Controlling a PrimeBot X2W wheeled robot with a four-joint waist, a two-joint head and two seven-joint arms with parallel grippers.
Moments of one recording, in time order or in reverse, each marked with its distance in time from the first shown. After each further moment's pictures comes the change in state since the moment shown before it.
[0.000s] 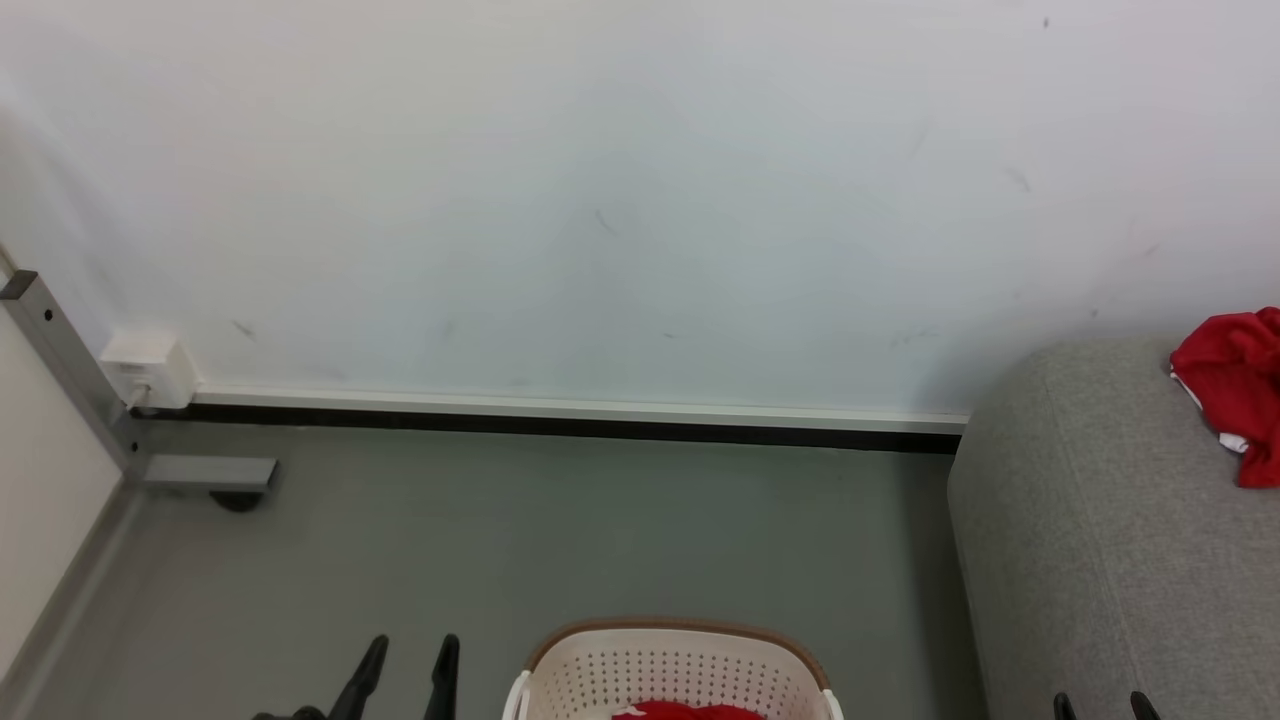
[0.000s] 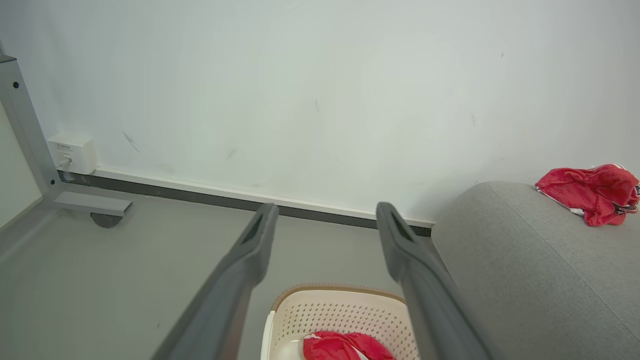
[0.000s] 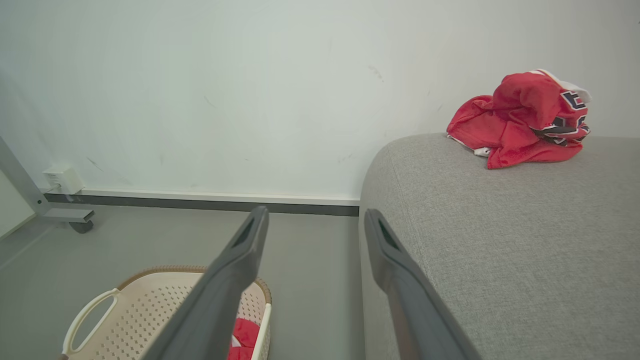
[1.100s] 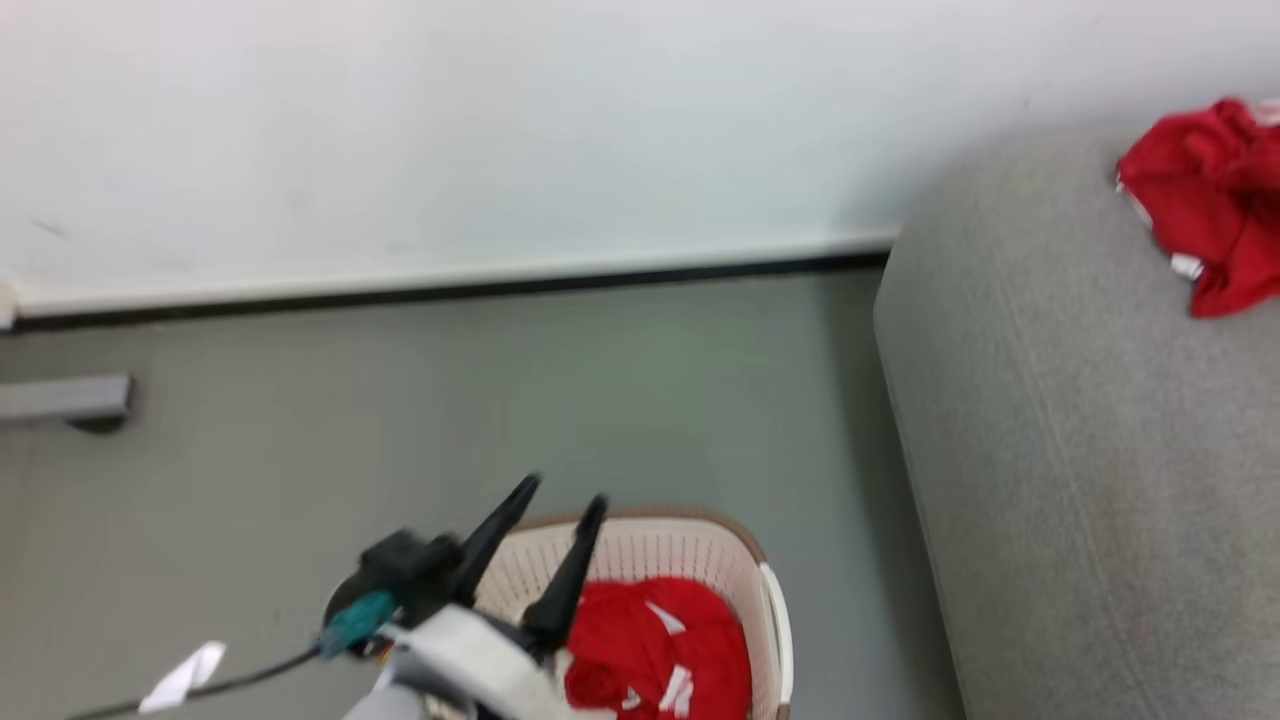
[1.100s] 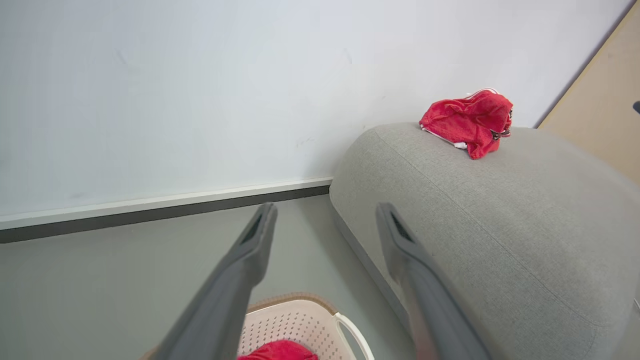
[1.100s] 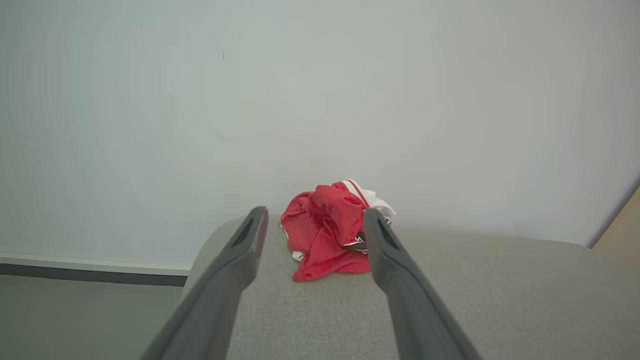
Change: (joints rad) left arm -0.389 0.113 -0.417 0.071 -0.178 0.030 0.000; right arm -0.459 -0.338 -0.127 0.098 0.057 0.000 0.000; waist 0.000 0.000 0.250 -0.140
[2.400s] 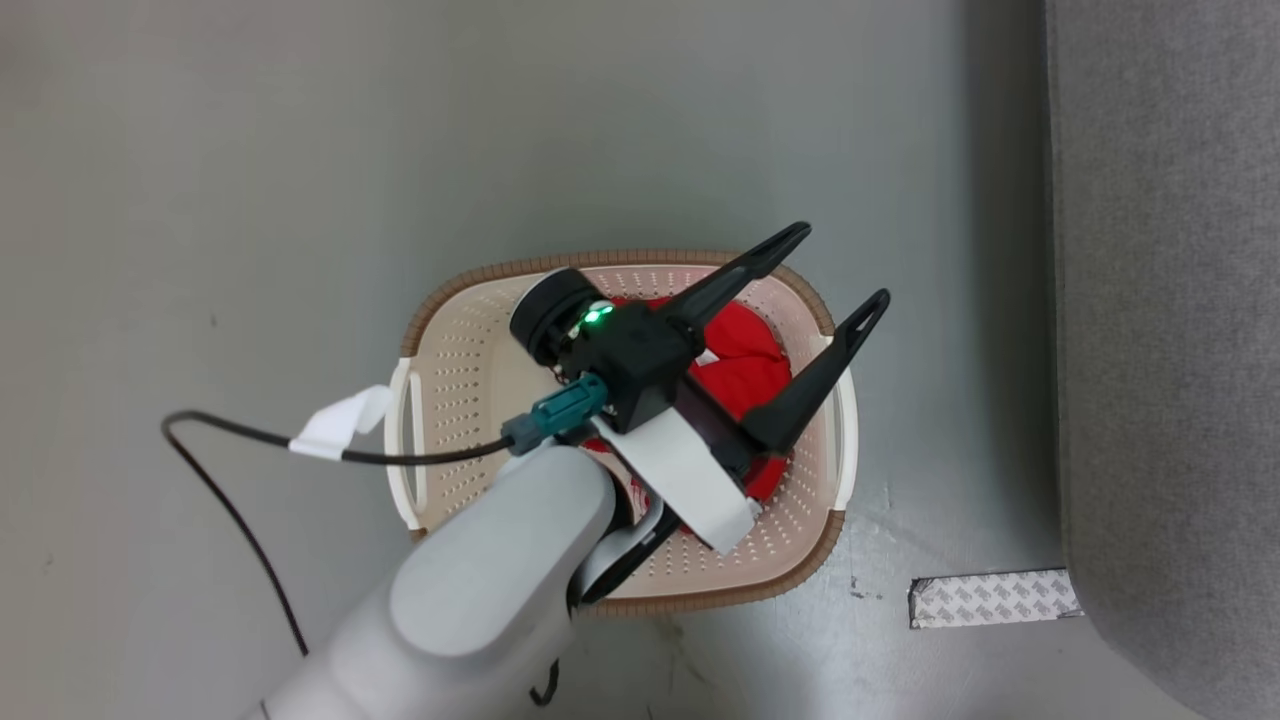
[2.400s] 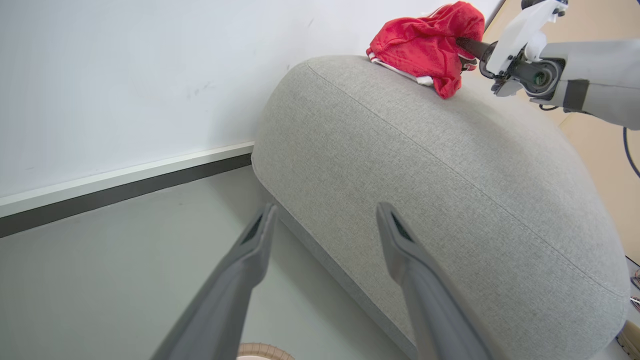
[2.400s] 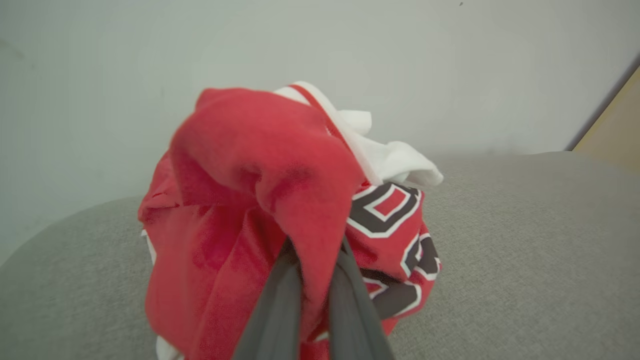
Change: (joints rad) left arm -0.502 -0.079 -0.285 -0.039 0.037 -0.017 0.006; right arm -0.872 -0.188 -0.066 0.577 0.034 0.000 0.069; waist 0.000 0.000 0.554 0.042
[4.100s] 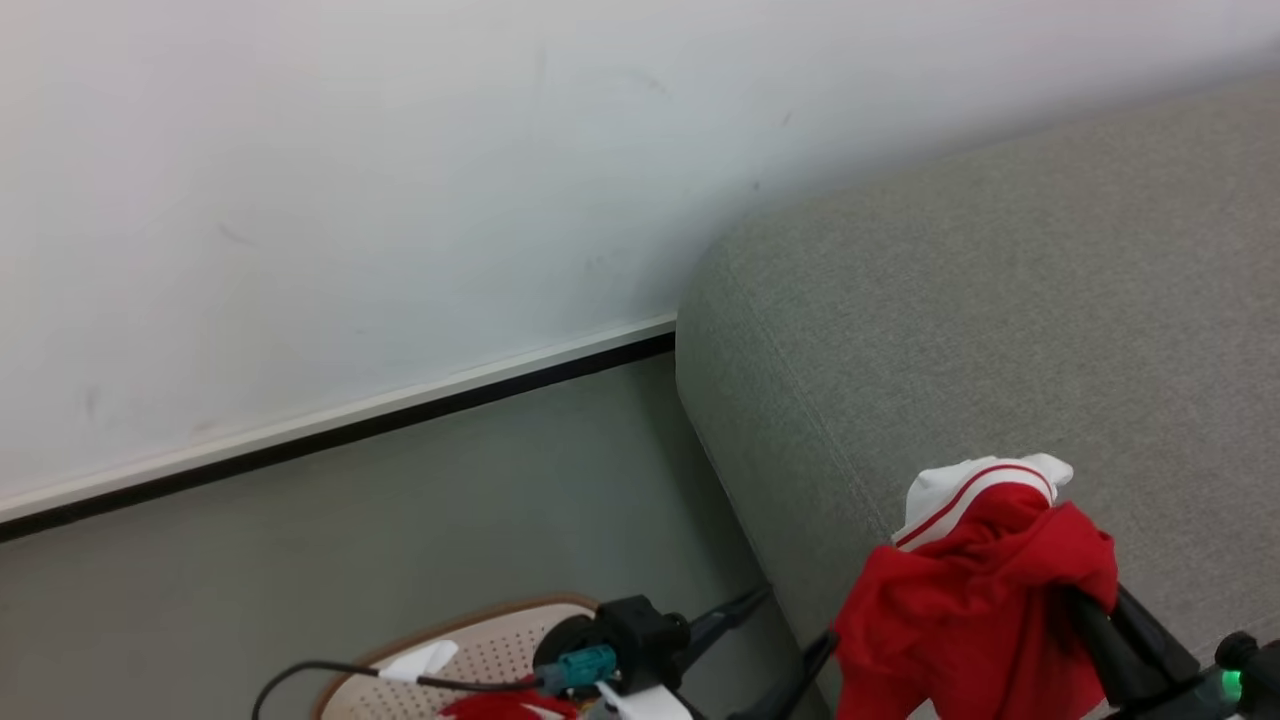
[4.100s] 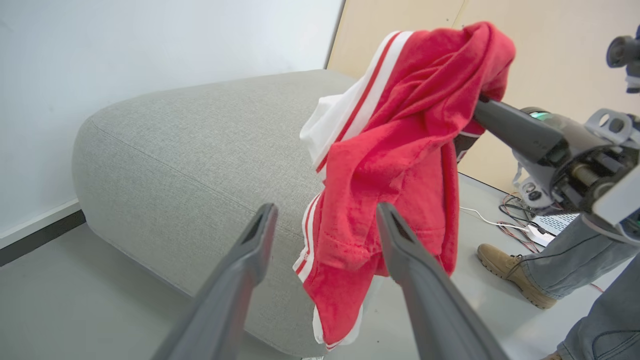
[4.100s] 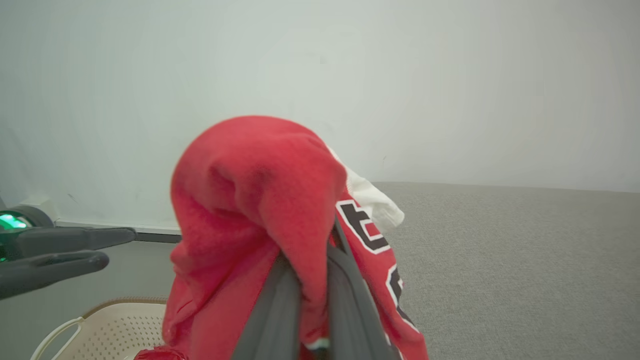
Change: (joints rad) left arm 0.429 -0.025 -0.102 0.128 -0.123 -0.034 -0.005; right arm 1.141 0.121 0.583 -0.891 0.246 0.000 -0.067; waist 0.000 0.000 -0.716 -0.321
